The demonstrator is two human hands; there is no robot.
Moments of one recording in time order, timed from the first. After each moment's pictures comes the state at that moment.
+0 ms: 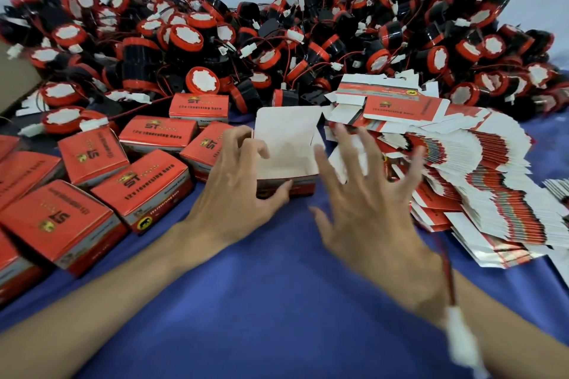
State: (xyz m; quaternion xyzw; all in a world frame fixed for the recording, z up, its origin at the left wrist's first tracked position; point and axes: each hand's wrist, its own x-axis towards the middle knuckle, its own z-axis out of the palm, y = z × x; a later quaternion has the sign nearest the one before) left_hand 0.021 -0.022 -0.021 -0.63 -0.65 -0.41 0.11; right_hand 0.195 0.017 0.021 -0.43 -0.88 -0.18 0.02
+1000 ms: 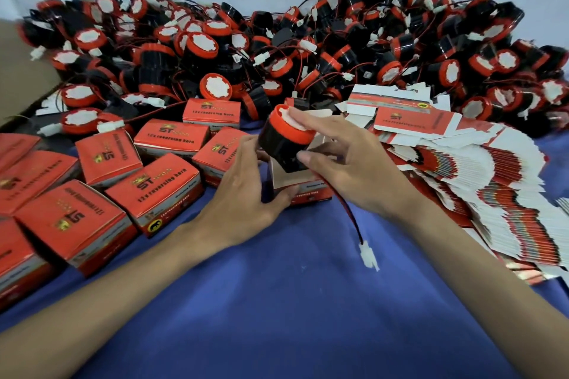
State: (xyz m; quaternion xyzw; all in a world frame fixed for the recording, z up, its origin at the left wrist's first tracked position) left_hand 0.009 -0.018 -0.029 -0.63 -0.61 -0.48 -0.03; right_hand 0.165 0.064 0.051 -0.21 -0.86 0.37 0.27
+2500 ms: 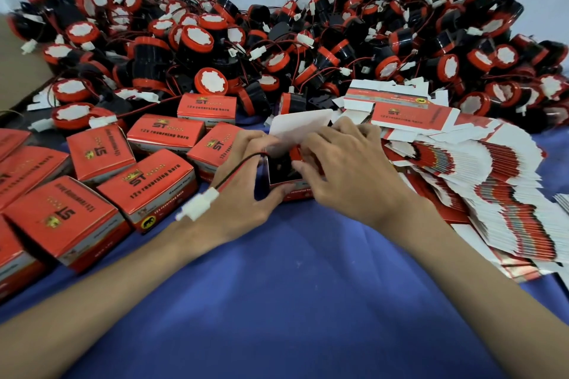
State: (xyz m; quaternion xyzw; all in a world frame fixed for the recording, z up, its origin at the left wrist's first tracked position) left_hand 0.014 -0.020 -0.021 -0.64 -0.62 -0.46 0.03; right_hand 0.165 0.058 0.040 -0.26 -0.94 -0.08 0.20
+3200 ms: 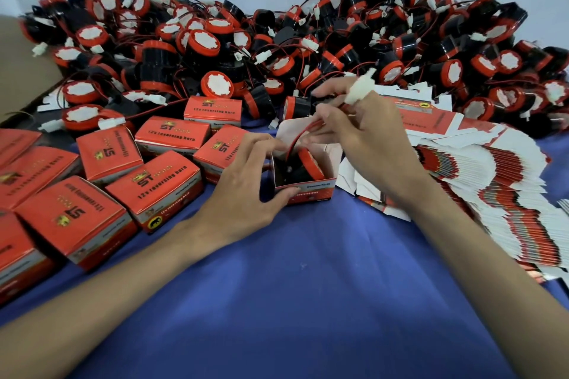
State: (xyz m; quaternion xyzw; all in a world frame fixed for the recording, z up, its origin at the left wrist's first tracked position) left_hand 0.010 -0.020 -0.024 -0.65 -0.61 -0.45 0.02; right_hand 0.157 0.073 0.068 -0.22 -0.81 0.39 0.38
